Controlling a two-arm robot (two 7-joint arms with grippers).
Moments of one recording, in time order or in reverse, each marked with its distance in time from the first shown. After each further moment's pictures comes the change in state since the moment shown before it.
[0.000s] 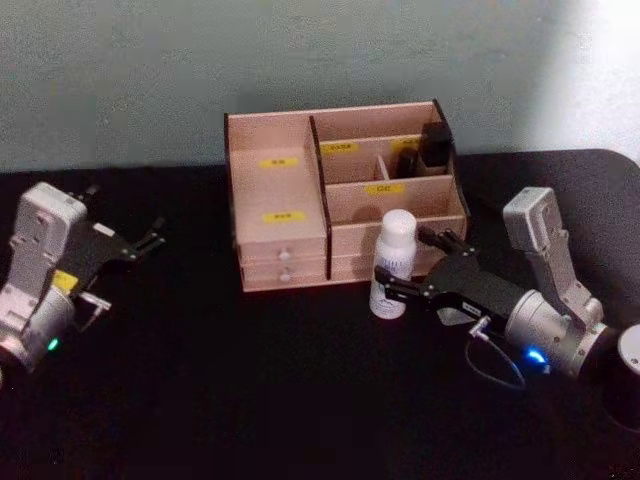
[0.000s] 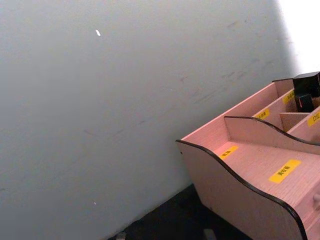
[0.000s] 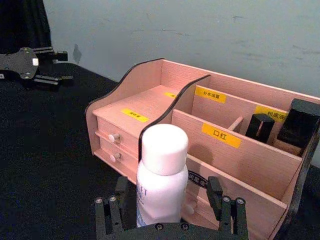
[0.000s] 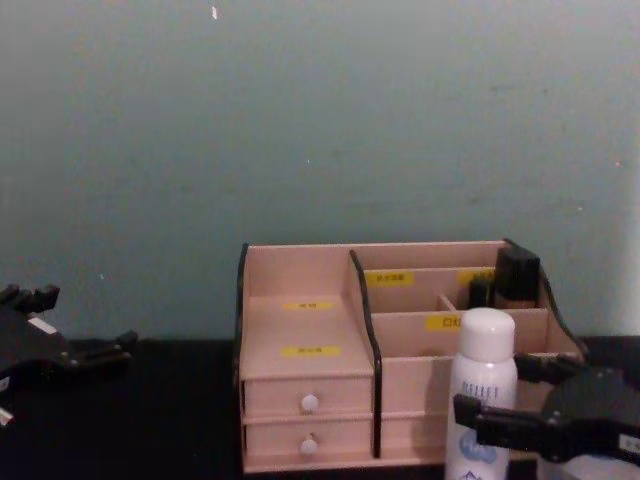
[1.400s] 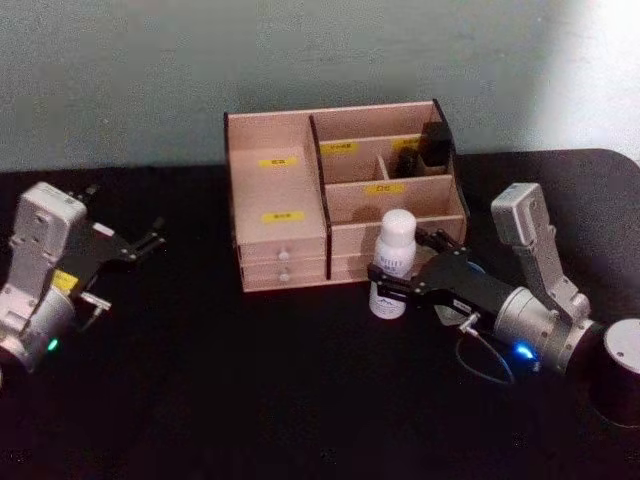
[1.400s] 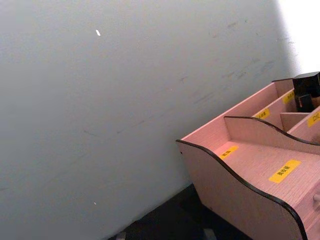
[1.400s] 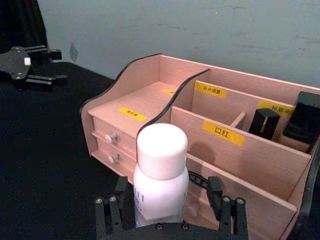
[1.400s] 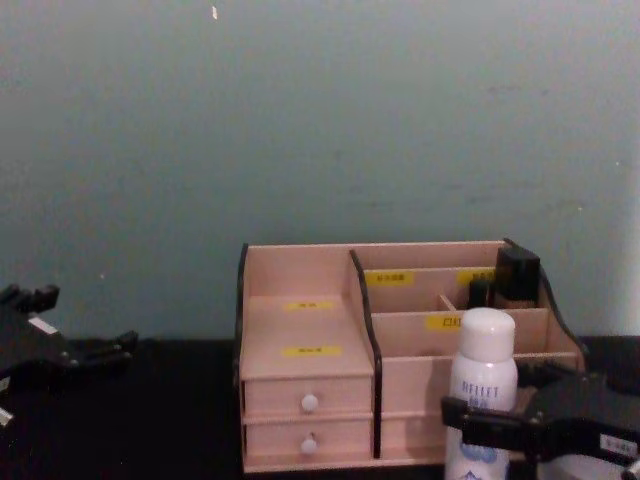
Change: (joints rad) left arm 0.000 0.000 0.000 0.000 0.000 0.000 0.000; right arm 0.028 -0.027 -0.011 0.040 0.003 0.020 -0.006
